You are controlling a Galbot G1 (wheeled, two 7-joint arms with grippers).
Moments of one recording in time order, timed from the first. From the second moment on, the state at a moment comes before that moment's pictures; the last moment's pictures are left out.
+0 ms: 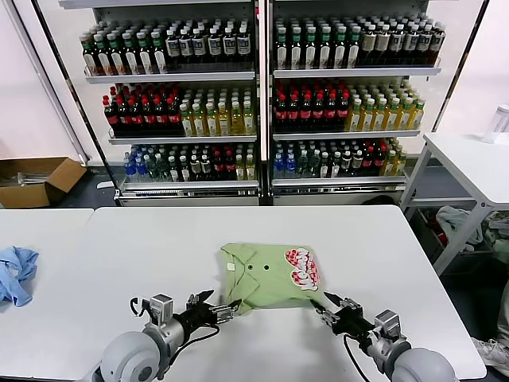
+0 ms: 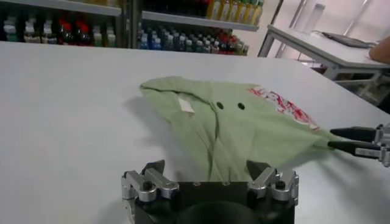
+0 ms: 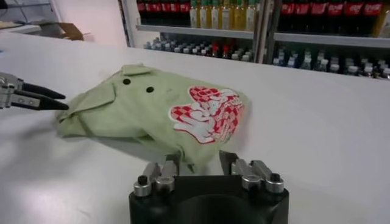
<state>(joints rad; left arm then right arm) 1.18 -0.88 -0.12 -2.01 -0.88 0.56 -0.15 -1.39 0.92 0.37 2.02 0.51 -0.45 -0.13</state>
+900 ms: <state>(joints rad) 1.16 -0.90 -0.06 -2.05 -0.88 0.57 -0.15 -1.38 0.92 0.35 2.01 0.51 -0.45 -0.15</state>
